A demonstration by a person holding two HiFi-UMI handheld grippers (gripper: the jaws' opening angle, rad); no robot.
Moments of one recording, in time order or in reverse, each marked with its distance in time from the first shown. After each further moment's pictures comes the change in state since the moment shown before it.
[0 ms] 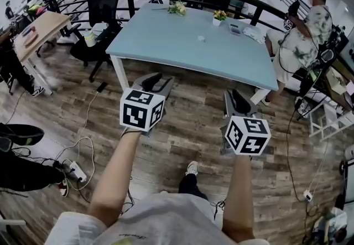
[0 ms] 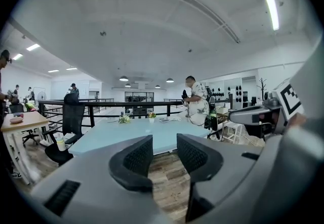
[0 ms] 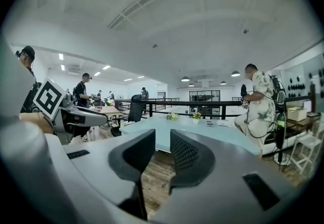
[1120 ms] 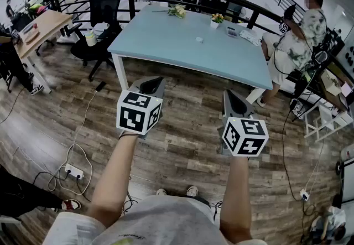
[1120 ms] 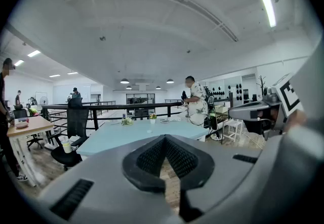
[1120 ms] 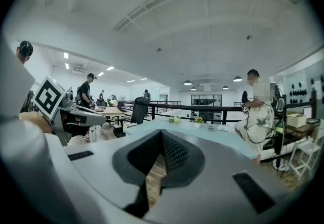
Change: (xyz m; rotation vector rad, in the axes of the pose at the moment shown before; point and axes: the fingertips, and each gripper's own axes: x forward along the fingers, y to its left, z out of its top) left arm -0.053 -0.019 0.004 0.030 -0.008 0.016; right arm -0.046 0.024 0.015 -0.041 -0.031 0.009
